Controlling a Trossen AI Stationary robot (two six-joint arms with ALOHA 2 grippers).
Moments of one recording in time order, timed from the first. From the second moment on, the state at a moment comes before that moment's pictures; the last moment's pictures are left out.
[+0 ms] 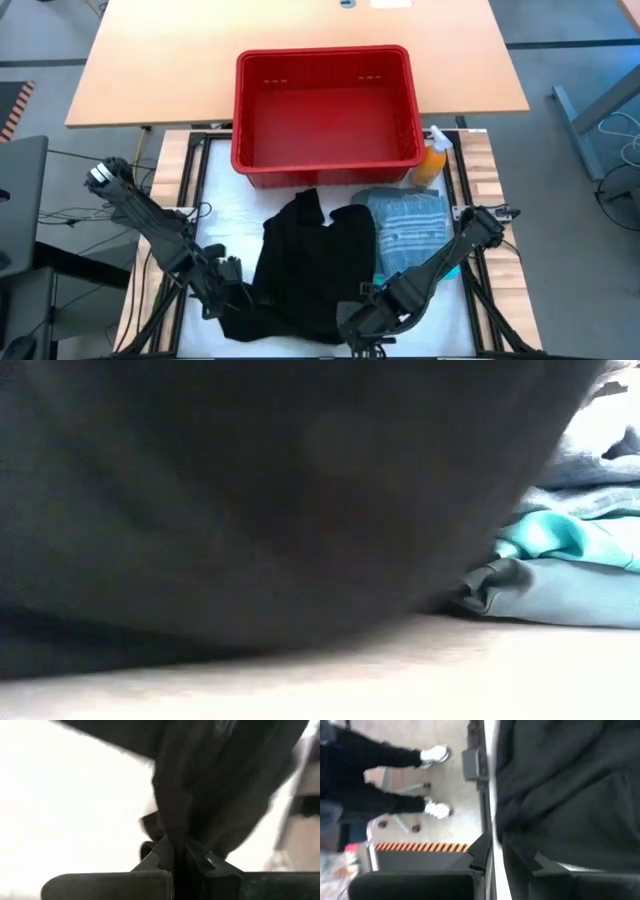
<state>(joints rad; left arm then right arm) -0.76 1.31 0.98 -0.91 -0.03 -0.98 0.64 2.03 2.07 -1.15 -0.10 0.79</state>
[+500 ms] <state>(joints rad) -0.96 1.31 0.83 -0.60 -0.12 -1.16 0.41 1.95 1.99 -0.86 0.12 0.63</state>
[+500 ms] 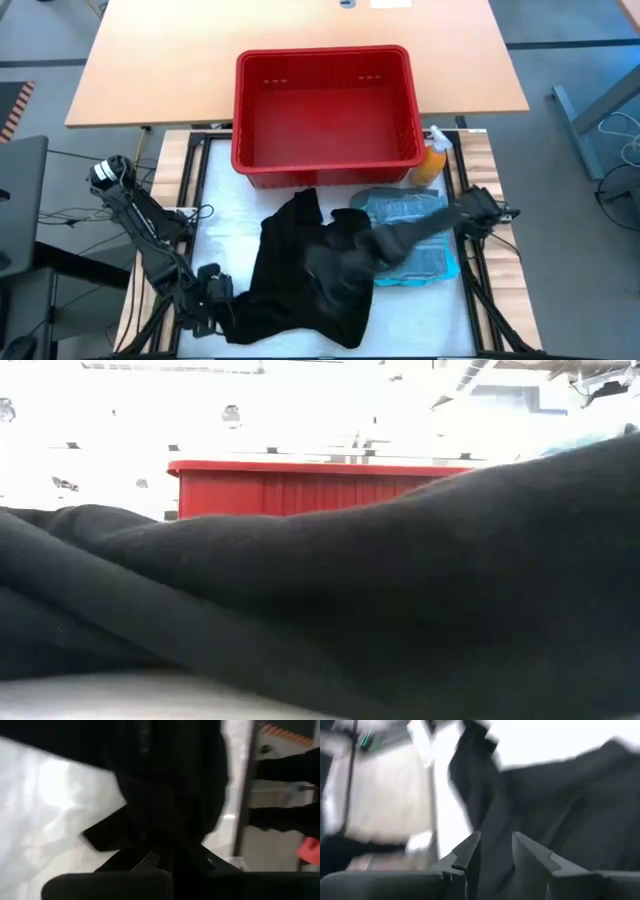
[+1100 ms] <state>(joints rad) -1.02 1.31 0.83 -0.43 -0.14 -1.28 0.21 2.21 1.84 -0.46 -0.03 -0.38</state>
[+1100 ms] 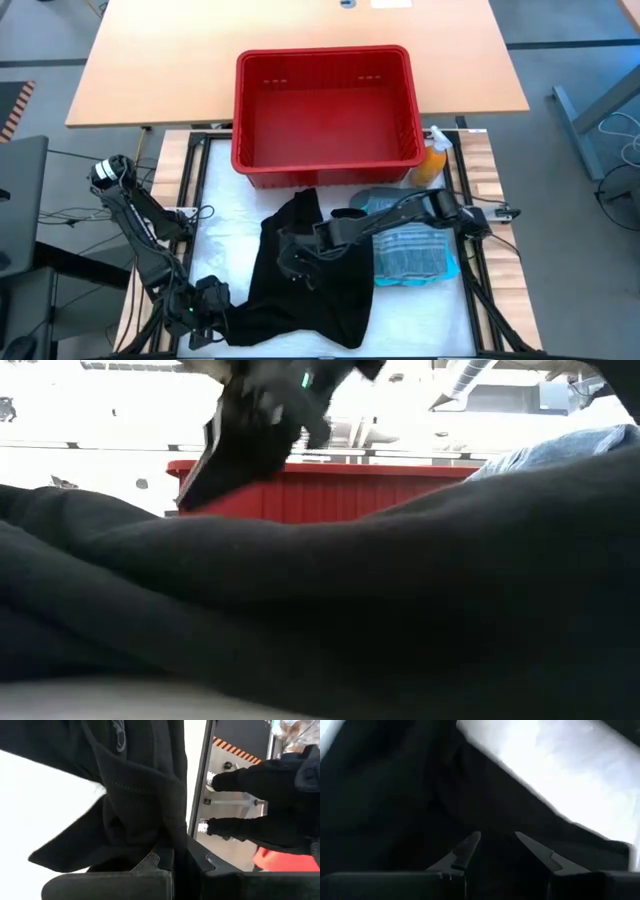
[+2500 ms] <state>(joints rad) -1.02 1.31 0.83 -0.43 -0.17 -1.30 0.23 2.30 1.87 -0.47 0.11 -0.60</state>
